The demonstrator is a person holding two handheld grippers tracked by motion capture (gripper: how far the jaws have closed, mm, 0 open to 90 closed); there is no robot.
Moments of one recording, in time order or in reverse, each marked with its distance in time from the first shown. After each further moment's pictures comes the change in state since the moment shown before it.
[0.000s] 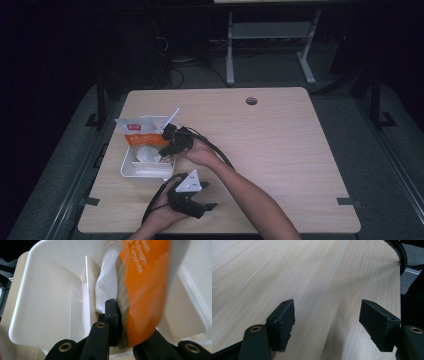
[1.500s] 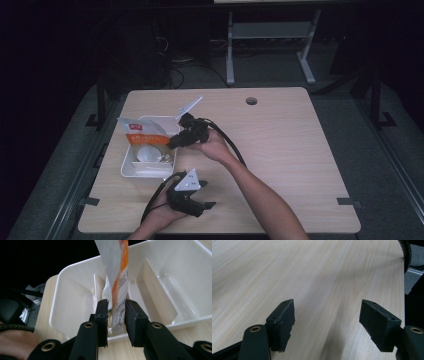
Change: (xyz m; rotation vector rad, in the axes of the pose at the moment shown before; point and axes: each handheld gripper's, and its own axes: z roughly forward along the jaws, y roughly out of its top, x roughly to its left) left arm 0.004 -0.001 -0.002 -0.003 0.013 -0.016; right arm -0.018 -0.019 -0.052 -0.161 0.103 0.114
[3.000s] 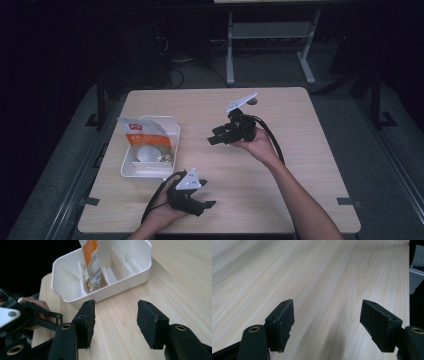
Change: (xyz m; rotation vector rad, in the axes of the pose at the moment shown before) left arm 0.002 0.000 0.002 0.015 0.019 -0.007; right arm -0.013 -0.069 -0.110 -0.088 -0.106 0.105
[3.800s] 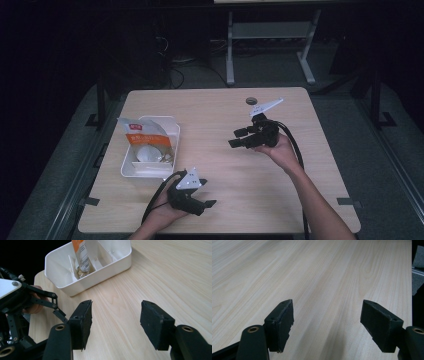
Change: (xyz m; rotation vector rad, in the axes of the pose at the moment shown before) left arm 0.000 0.000 0.001 -0.004 0.008 -0.008; right arm -0.008 -0.041 -0.047 -0.032 -0.064 0.050
